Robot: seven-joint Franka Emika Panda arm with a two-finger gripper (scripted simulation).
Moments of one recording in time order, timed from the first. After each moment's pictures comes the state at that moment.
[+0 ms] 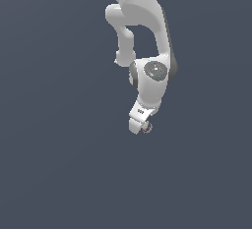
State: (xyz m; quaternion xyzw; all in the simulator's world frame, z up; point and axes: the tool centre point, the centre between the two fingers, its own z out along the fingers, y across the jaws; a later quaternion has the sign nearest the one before) arm -0.001 0.085 0.094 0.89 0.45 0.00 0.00
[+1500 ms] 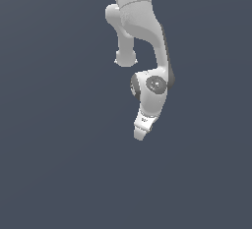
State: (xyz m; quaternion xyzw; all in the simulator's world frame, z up) arm -0.003 0.099 0.037 0.86 0.51 0.00 0.00
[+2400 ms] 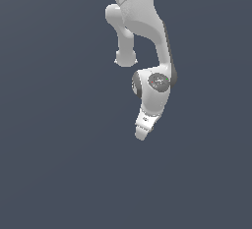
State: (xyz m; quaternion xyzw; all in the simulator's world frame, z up) arm 0.003 0.103 0.052 0.86 0.51 0.00 0.00
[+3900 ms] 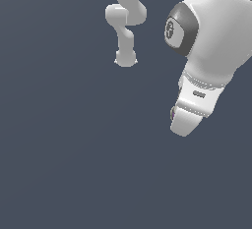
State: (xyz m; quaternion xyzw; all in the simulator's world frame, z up) arm 0.085 0.168 0.280 0.86 0.51 0.00 0.00
